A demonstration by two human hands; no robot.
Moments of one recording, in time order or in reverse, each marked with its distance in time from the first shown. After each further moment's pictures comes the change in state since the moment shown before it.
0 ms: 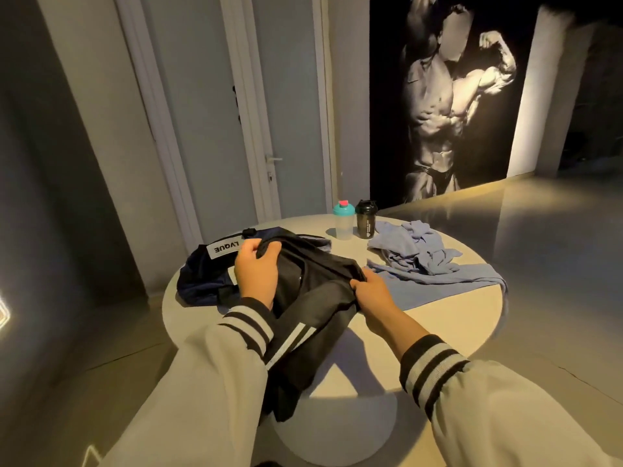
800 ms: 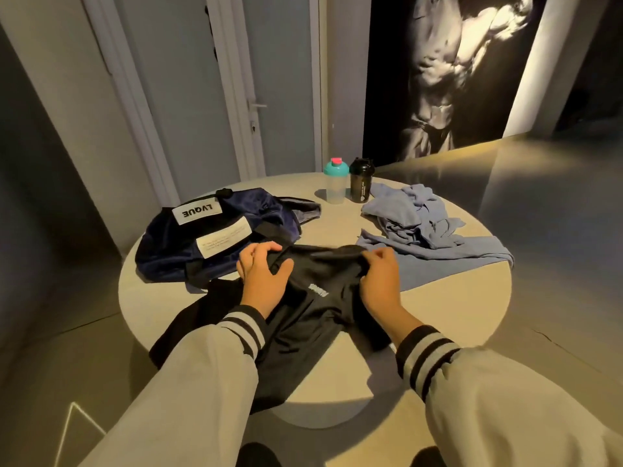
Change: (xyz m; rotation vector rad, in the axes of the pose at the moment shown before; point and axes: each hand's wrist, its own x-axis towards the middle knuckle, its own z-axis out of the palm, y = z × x) left_hand 0.025 -0.124 0.038 0.421 -0.285 0.036; right_hand 0.081 0.069 -0.015 -0.472 0.287 -0.162
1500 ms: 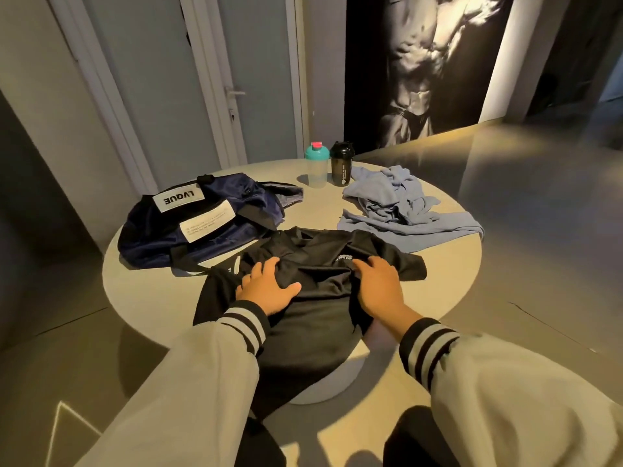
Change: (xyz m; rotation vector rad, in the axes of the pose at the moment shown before) left_hand -0.034 -0.011 0.012 0.600 -0.470 -0.202; right_hand -0.037 0.058 -0.026 -0.580 -0.160 -0.185
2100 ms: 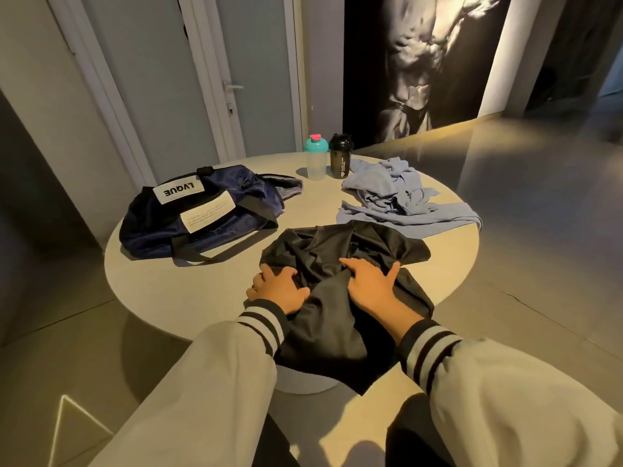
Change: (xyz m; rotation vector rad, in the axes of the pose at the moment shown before) left_hand -0.031 0.022 0.018 0.128 -0.115 -0.038; right_hand -0.030 -0.025 -0.010 0.085 -0.155 0.058
